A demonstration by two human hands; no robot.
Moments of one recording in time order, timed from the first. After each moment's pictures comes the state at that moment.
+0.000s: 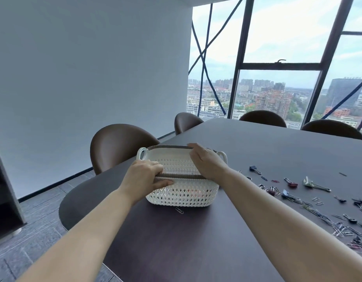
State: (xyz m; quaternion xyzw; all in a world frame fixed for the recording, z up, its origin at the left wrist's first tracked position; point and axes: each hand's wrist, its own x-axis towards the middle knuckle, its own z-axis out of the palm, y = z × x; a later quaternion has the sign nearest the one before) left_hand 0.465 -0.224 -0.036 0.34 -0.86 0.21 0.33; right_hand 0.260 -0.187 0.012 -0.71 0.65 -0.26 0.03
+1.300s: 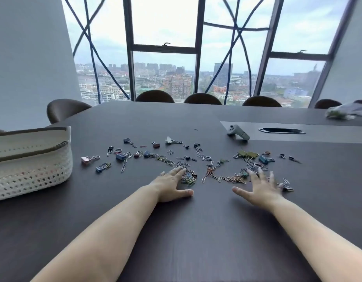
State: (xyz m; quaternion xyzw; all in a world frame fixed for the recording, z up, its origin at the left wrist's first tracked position) left_hand 0.105 -0.032 -0.097 0.20 -0.97 -0.14 -0.02; right_hand -0.085 0.187 -0.101 -0.30 0.95 -0.10 0.04
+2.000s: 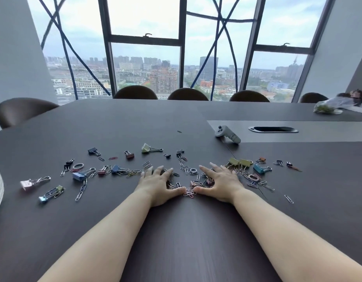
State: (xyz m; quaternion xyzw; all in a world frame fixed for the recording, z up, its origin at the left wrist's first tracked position) left_hand 0.004 -0.076 -0.107 0.28 -0.95 -0.10 0.03; right_hand -0.146 0.082 -0.100 -0.43 0.90 -0.09 0.06
